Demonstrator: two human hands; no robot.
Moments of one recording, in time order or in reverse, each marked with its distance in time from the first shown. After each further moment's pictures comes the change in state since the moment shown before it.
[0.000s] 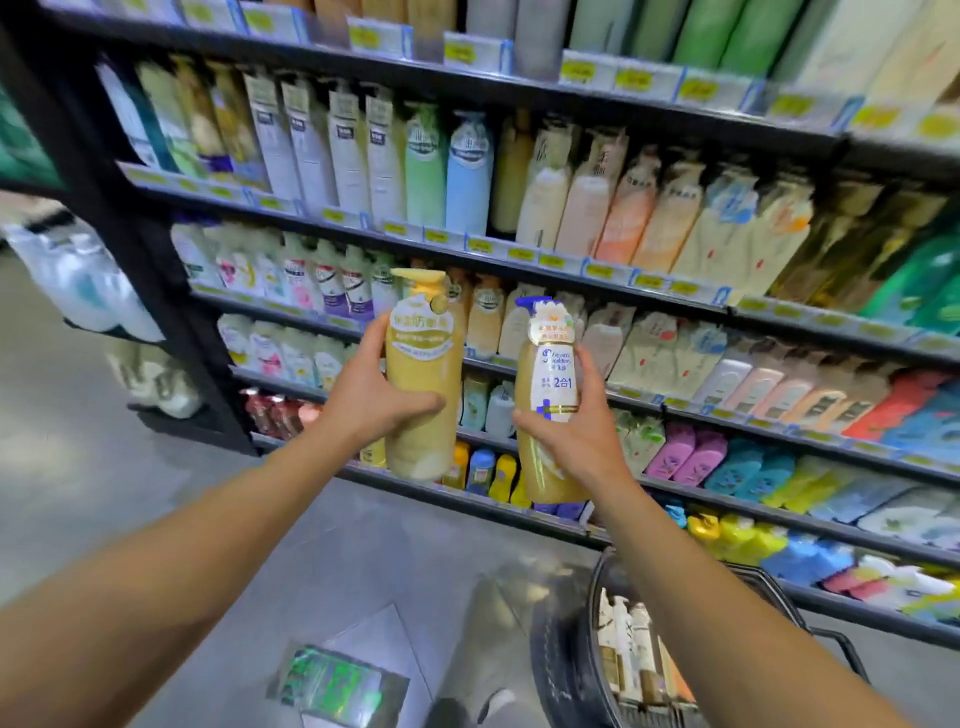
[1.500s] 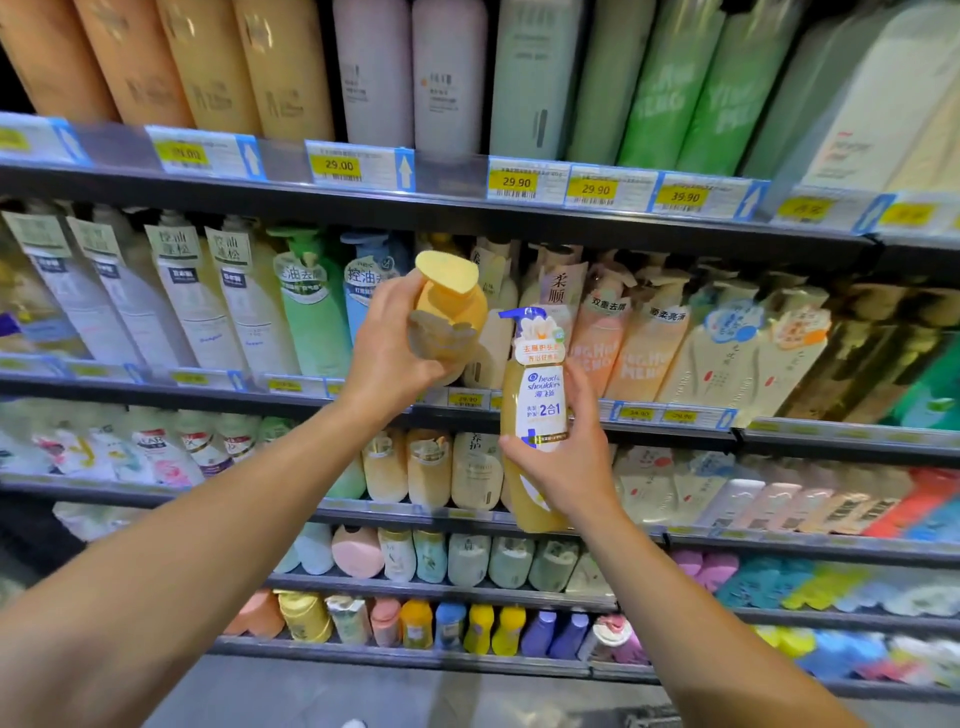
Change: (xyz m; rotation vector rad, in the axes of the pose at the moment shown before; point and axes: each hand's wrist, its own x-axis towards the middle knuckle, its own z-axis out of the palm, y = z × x) left_hand 0.355 0.030 0.085 0.204 0.117 0.605; right_hand 0.254 0.020 -0.007 -0.022 0.262 -0.153
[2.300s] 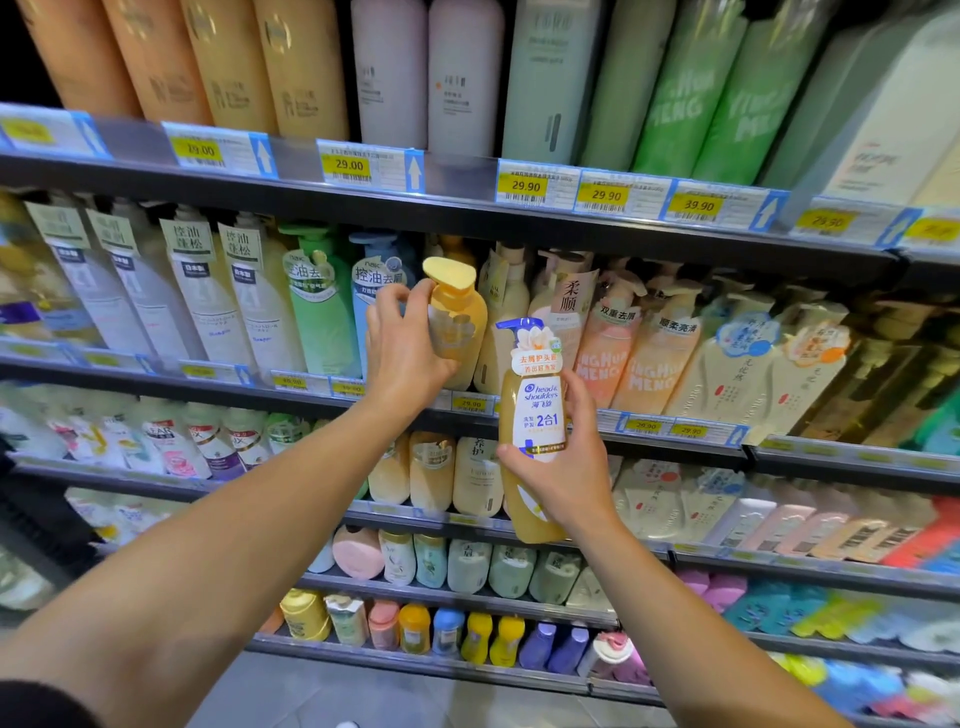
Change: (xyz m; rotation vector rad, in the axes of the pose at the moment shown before) left_hand 0.006 -0.001 0.028 0.333 0.064 -0.189; right_hand 0.005 0.012 0.002 0.002 -0.034 -0.025
